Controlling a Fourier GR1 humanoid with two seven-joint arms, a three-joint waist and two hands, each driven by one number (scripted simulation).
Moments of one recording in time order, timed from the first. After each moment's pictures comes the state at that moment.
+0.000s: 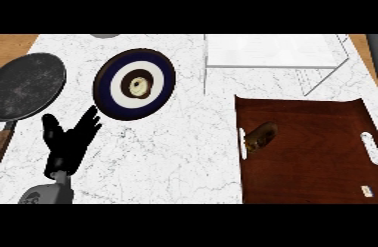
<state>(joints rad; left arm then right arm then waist) -0.08 0.16 0.10 -1.35 0.10 -0.04 0.29 -1.46 -0.40 -0.30 -0.48 0.72 -0.05 0.21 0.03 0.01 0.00</state>
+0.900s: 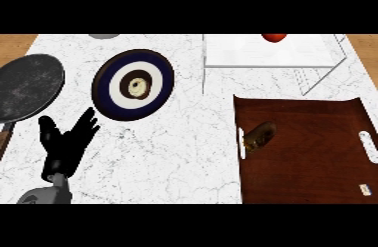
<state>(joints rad) -0.06 0.16 0.10 -1.37 0.10 -0.03 0.30 -1.49 -0.49 -0.55 -0.50 0.48 -0.23 0.23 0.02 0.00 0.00</state>
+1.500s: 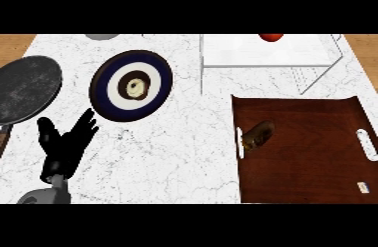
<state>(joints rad) -0.05 0.16 0.11 -1.37 0.10 -0.03 0.29 -1.40 -0.74 -0.67 -0.50 0.38 -0.21 0.25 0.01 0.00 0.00</state>
